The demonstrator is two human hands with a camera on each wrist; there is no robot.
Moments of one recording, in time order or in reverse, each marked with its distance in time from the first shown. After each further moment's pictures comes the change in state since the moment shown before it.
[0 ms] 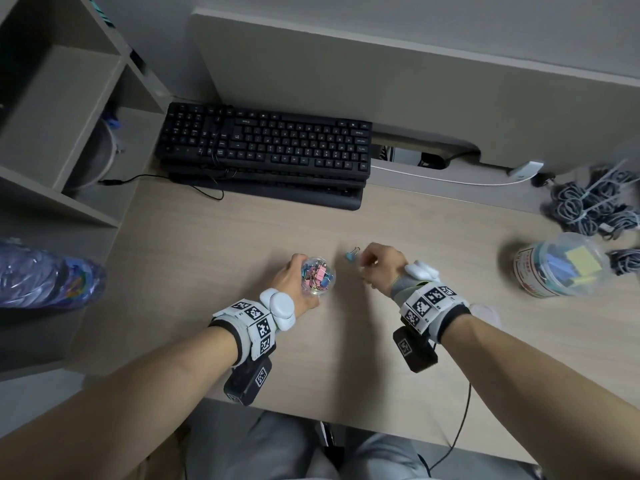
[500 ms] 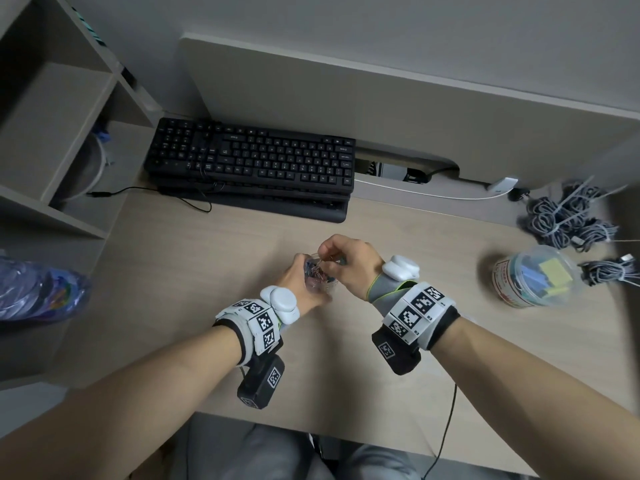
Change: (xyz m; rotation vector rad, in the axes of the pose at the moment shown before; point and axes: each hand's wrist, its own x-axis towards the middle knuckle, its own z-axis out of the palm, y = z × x) left_hand 0.007 0.043 0.004 -0.230 -0.036 -0.010; right_hand -0.029 -0.057 -0.030 0.088 -0.054 -0.348
